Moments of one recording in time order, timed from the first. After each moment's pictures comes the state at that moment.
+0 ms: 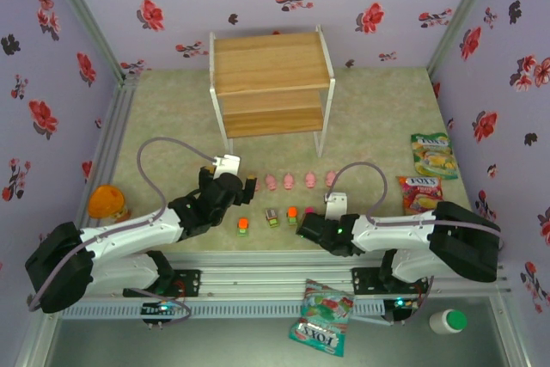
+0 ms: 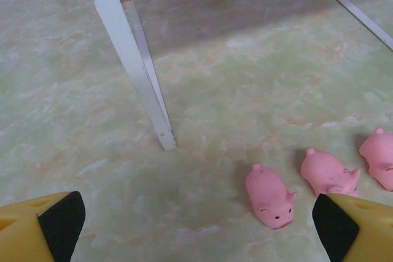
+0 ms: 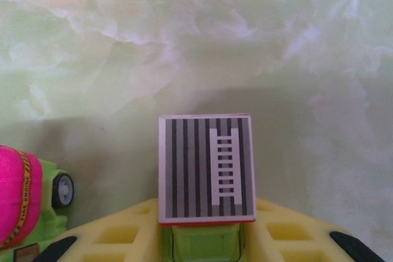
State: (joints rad) left arm -0.97 1.13 0.54 -0.06 -0.64 -0.37; right arm 1.18 1.31 0.45 -0.49 0.61 1.17
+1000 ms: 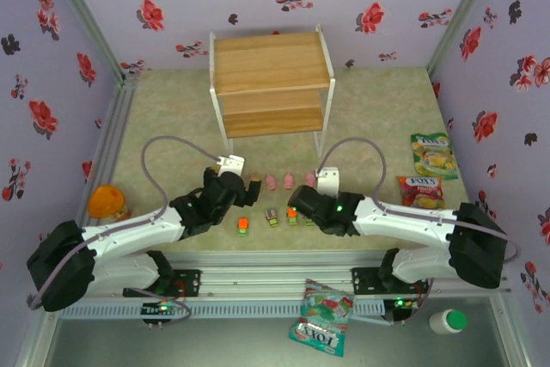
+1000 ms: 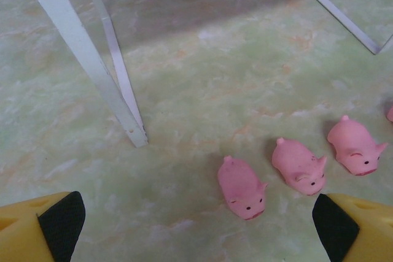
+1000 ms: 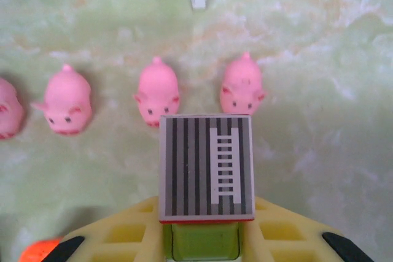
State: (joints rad) left arm -0.97 1.15 0.55 -0.06 -0.55 -0.36; right arm 1.08 1.26 0.74 -0.64 0.66 0.94
